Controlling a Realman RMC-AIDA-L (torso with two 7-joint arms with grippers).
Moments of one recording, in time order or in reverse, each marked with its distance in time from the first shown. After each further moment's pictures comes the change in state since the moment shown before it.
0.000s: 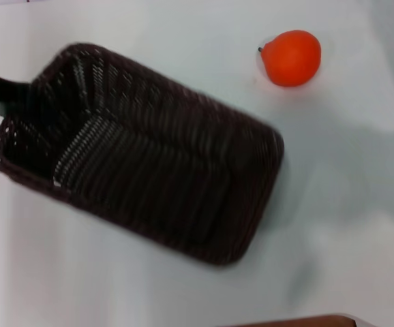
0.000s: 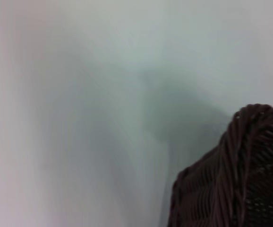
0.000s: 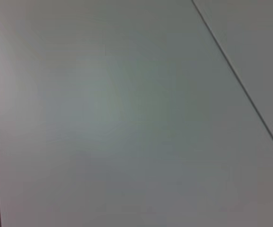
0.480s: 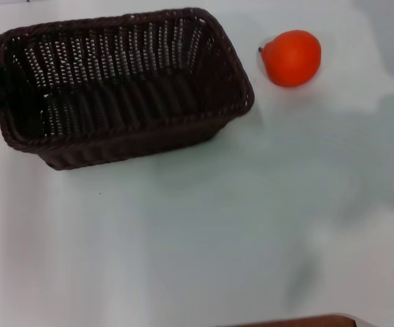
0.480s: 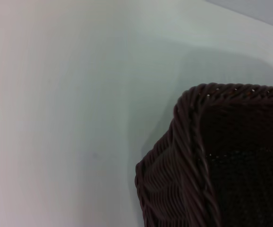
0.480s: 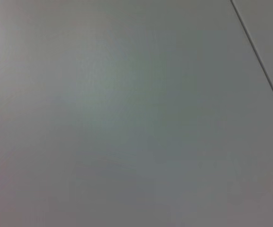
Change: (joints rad) left arm 0.030 0.007 -0.079 0.002 -0.002 0.053 -0.232; right arm 0.080 -0.003 -0.001 -0.052 0.000 -0.175 -0.065
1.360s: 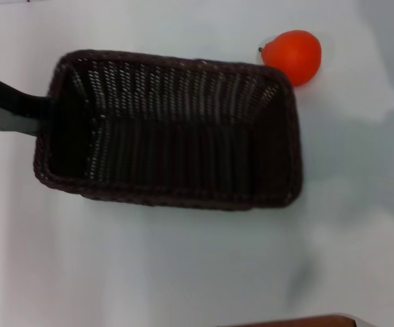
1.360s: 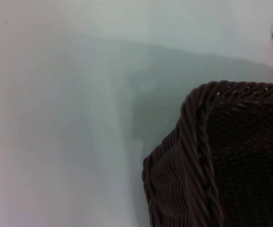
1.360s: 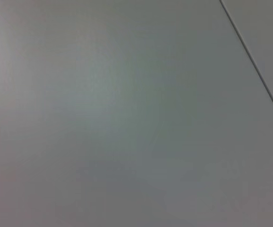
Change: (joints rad) left arm -0.032 0.012 0.108 0.134 -0.086 -0.024 0.210; right arm -0.040 0.010 -0.005 0.027 0.001 0.078 0.037
